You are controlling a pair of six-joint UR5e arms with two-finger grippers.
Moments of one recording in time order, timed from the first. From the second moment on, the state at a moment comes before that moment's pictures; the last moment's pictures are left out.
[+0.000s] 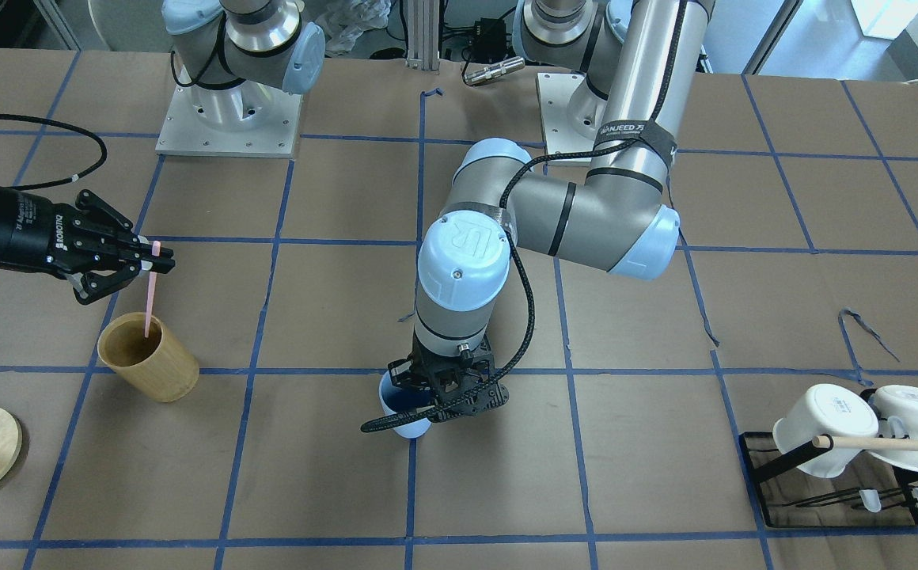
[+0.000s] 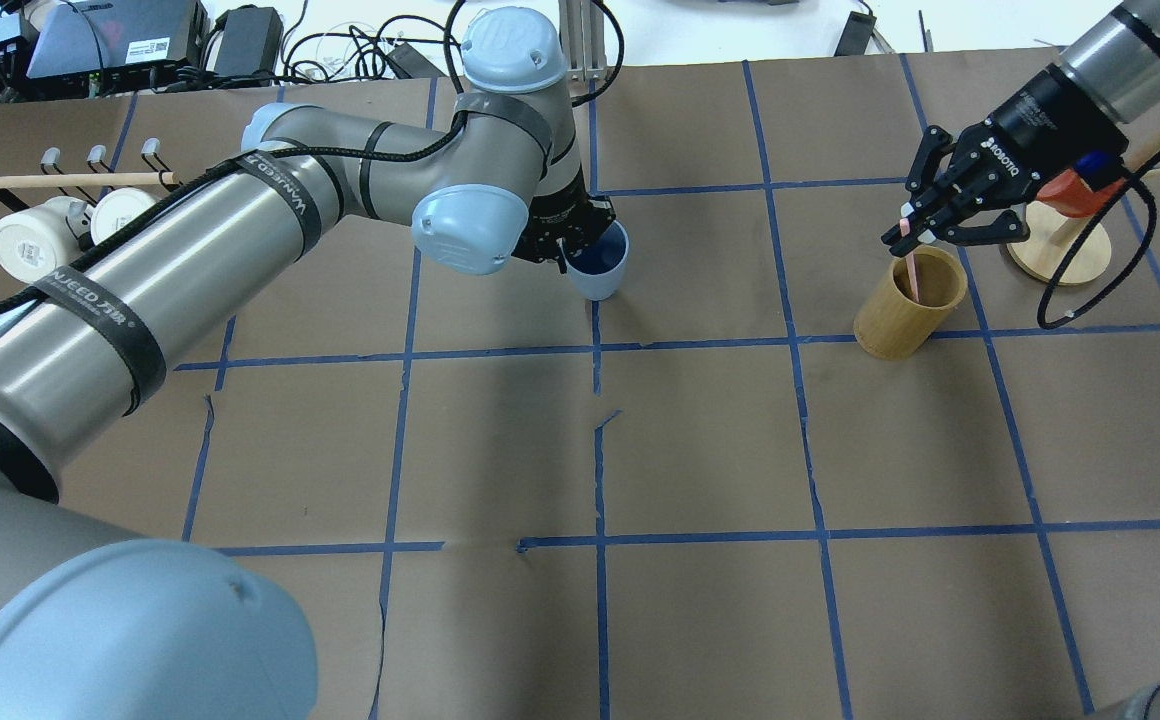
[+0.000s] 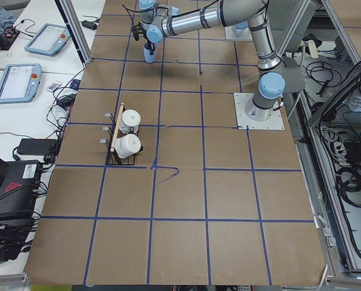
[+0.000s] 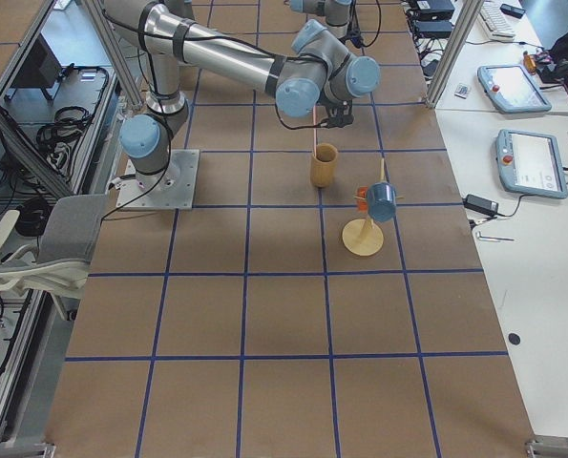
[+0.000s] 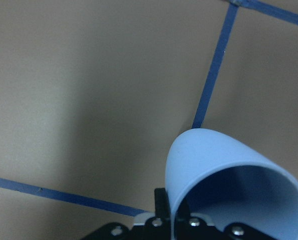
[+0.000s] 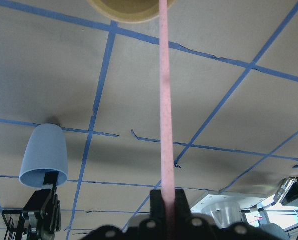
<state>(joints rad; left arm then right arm) -1.88 -2.13 -1.46 -1.08 1.53 -0.58 1.21 -1.35 1.46 -1.14 -1.06 0.76</state>
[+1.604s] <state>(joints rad) -1.59 -1.65 -1.49 -1.42 1.58 0.10 1.49 -1.34 1.32 -1.28 -0.69 1.02</state>
